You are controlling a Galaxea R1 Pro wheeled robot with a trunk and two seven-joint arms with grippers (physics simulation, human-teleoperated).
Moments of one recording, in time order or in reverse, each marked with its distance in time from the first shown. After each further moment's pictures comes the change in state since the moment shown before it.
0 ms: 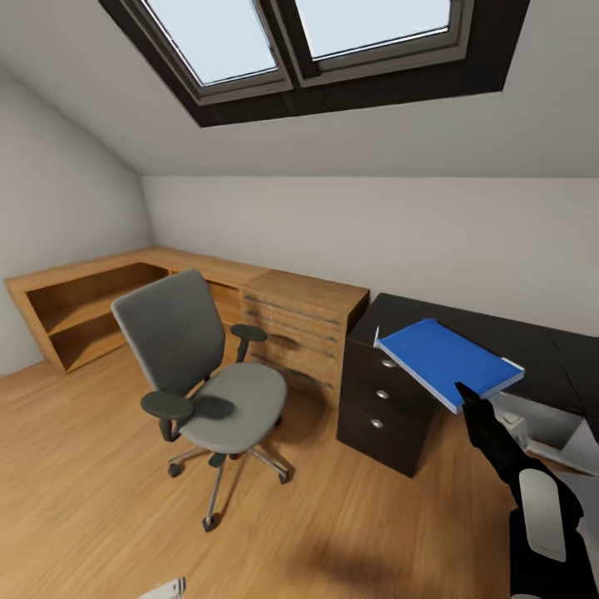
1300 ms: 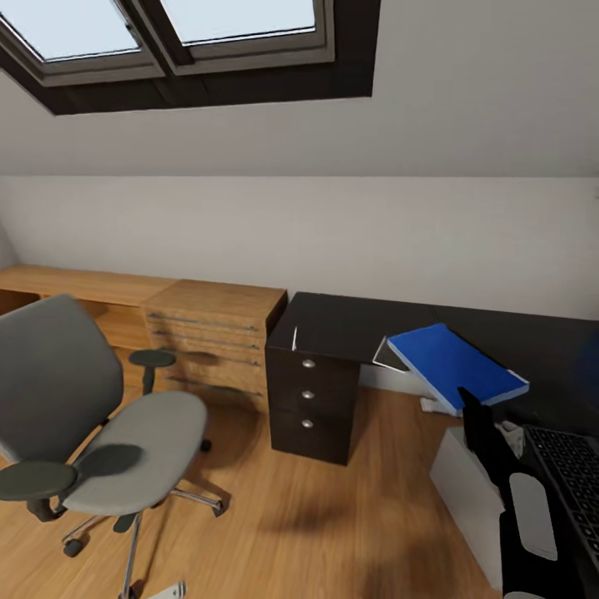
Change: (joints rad) left arm 0.000 -0.002 -0.003 0.048 -0.001 -0.095 -0.002; right arm -0.007 -0.001 0.010 0.101 -0.099 -0.132 0.006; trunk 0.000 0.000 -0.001
